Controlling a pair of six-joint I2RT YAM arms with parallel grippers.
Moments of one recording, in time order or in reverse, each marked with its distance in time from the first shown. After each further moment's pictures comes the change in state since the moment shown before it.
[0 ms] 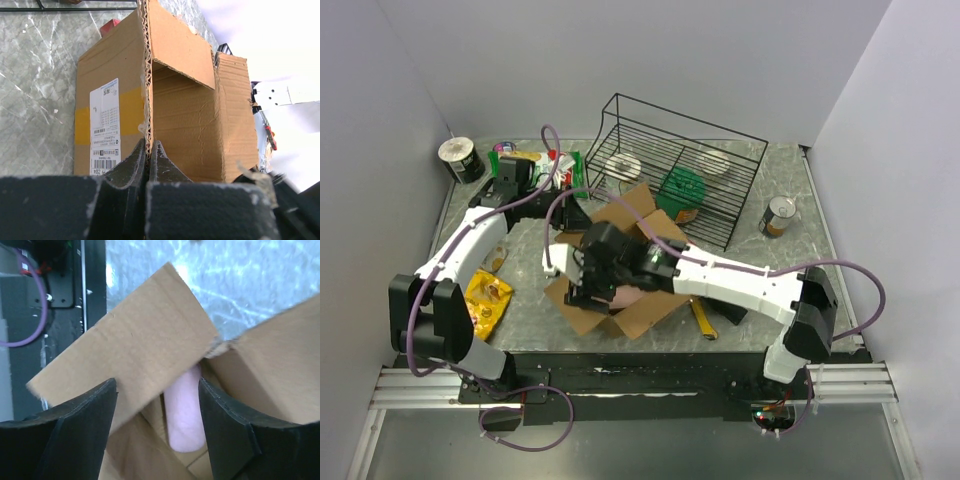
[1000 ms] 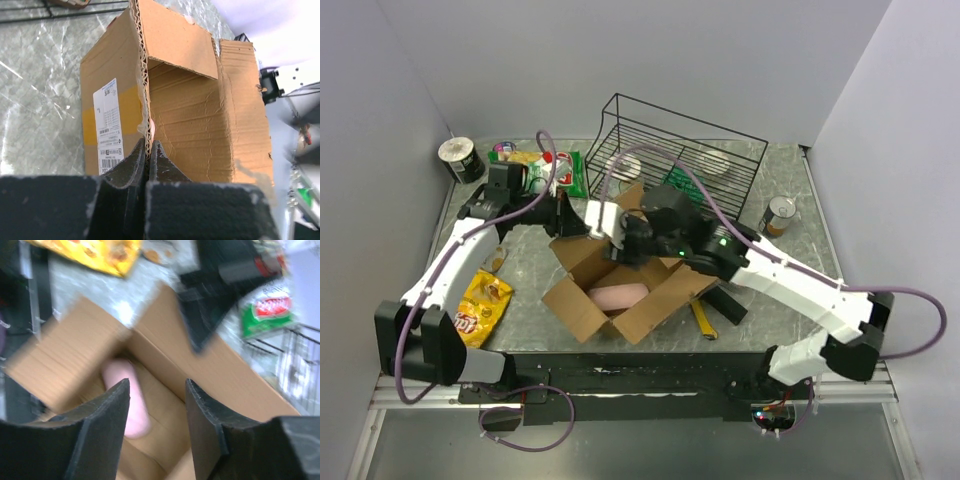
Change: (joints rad) left arm -0.003 -0.119 -0.031 -0.069 -0.063 0.113; right arm -0.094 -0.219 0.016 0.015 0.085 -0.102
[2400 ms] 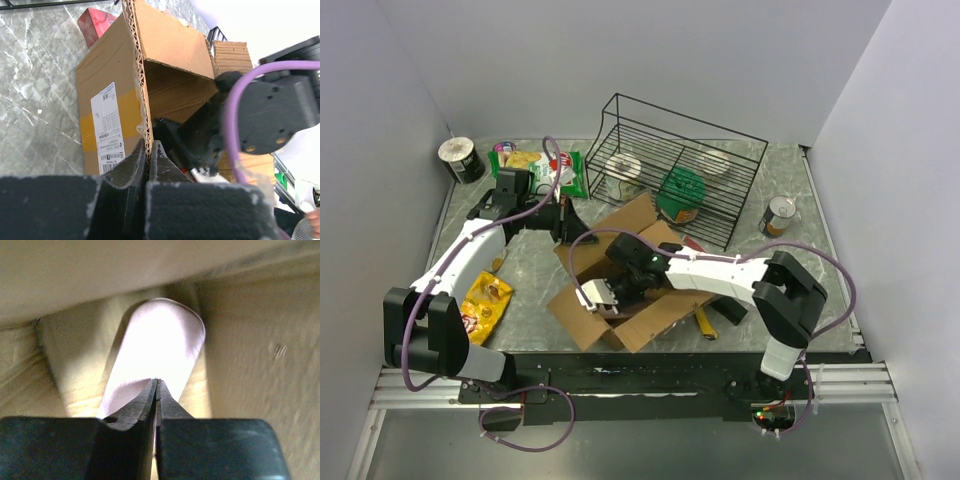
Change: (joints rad) left arm -0.003 0.036 -0.076 0.093 0.135 -0.014; right arm -0.061 0.325 -0.346 0.093 -0.259 -0.565
